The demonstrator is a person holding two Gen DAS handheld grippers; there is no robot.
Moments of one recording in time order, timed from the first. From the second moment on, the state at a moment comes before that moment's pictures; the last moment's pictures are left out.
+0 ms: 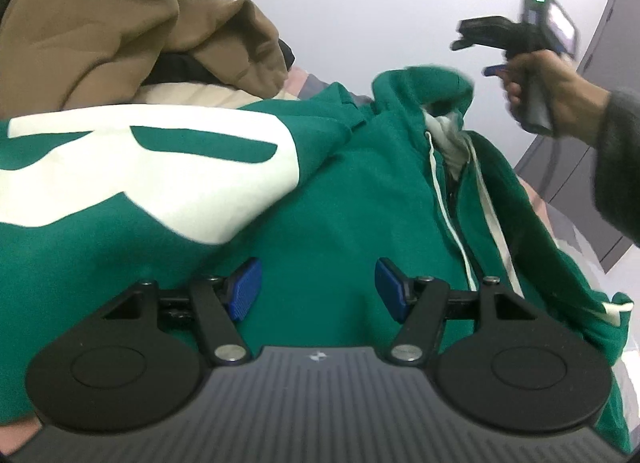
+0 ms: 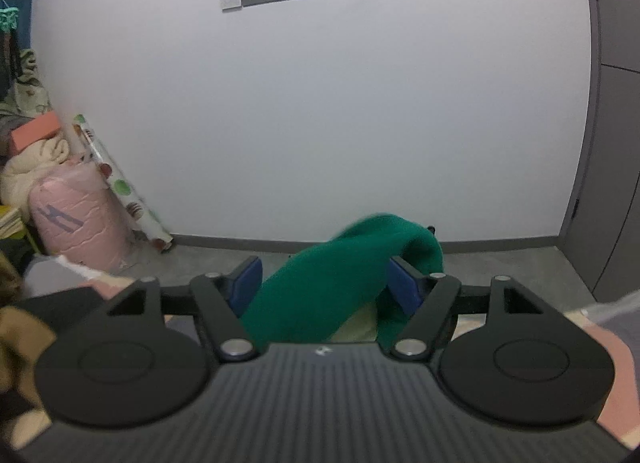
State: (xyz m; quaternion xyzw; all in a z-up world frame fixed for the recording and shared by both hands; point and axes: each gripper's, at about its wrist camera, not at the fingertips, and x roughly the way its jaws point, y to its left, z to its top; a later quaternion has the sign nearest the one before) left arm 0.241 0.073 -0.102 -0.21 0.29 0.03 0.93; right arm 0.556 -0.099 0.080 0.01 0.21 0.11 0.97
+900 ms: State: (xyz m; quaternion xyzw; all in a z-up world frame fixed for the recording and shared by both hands) left arm 0.145 0.072 -0.076 -0.20 0.30 0.12 0.93; right arm 0.234 -0.350 0.046 0.11 0.28 0.07 0.95
